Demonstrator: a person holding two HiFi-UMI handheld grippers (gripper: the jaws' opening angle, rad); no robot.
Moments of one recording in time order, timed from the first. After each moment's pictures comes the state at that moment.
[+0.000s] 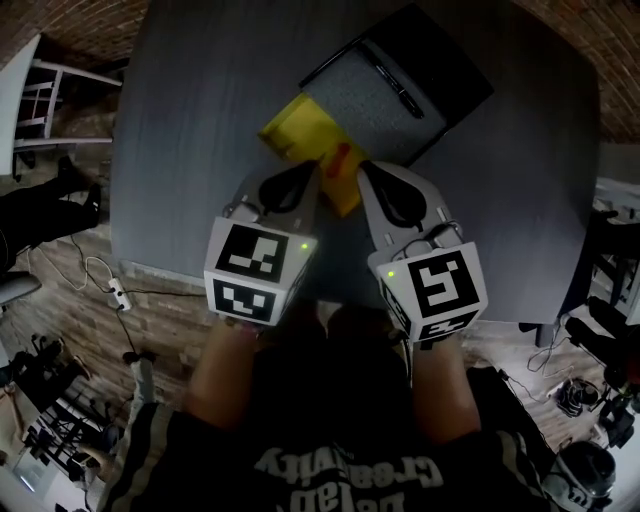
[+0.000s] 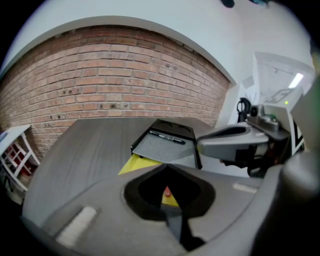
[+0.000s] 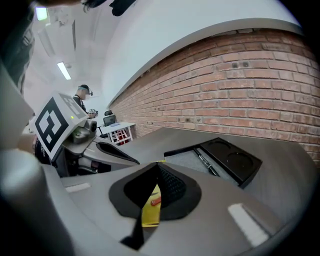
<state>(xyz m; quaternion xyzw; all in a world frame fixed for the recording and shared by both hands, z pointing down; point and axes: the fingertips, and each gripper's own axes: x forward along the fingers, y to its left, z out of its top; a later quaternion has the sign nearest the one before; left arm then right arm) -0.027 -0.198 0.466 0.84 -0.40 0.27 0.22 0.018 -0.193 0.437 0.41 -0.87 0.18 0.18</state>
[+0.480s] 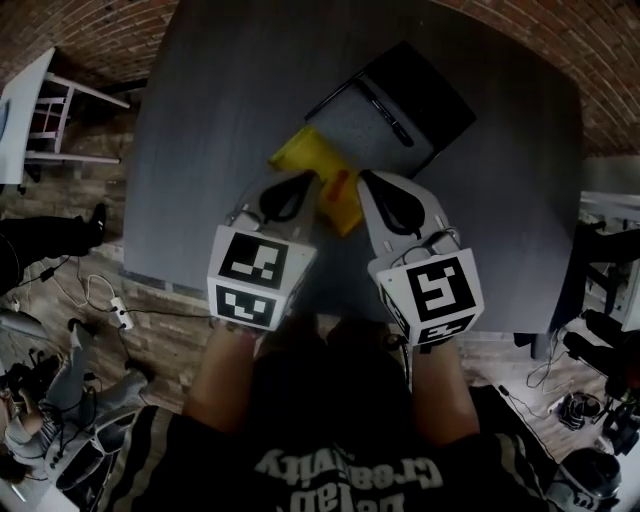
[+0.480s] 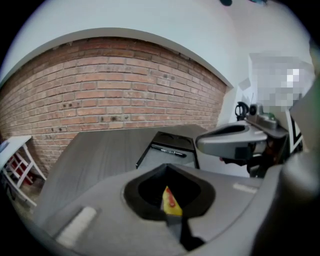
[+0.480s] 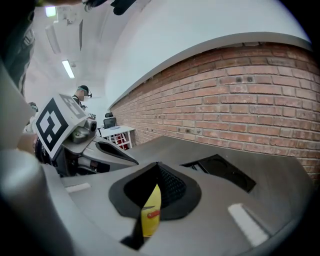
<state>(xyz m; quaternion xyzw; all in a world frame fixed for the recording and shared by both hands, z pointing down) -0.032 -0.215 0.414 0.86 -0.41 0.26 0.18 0.016 -0.209 0.385 0.42 -0.88 0.14 0.17</state>
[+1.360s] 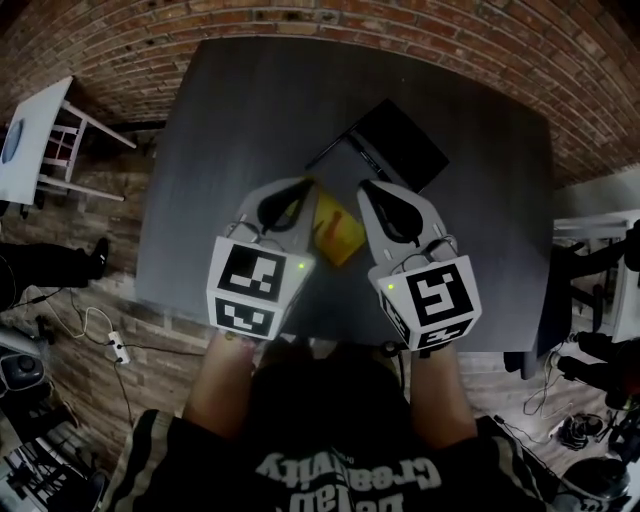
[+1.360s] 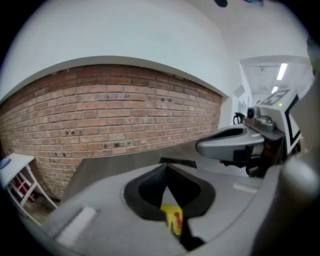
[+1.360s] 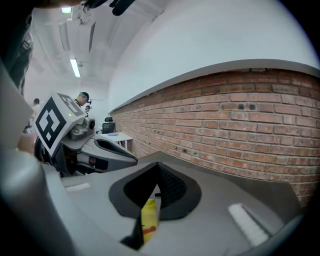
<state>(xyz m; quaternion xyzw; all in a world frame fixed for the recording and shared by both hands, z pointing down) -0.035 -0.232 0.309 0.87 -0.43 0.21 0.11 0.016 -0.221 0.288 0.44 -0.88 0.07 0.15</state>
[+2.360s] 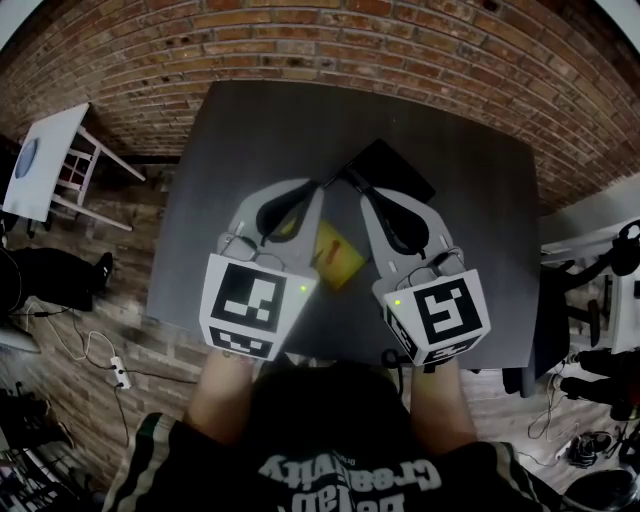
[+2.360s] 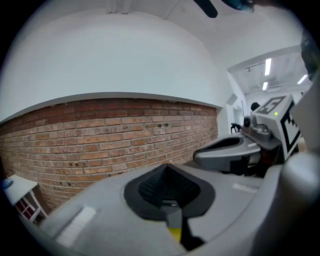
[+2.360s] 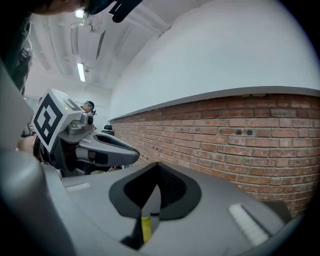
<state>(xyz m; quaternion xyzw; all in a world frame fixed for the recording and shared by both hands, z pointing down) -0.024 -0.220 0.192 0.89 -0.43 0.15 0.01 0.021 -0.207 0.194 0.45 -0.89 0.01 0.10</state>
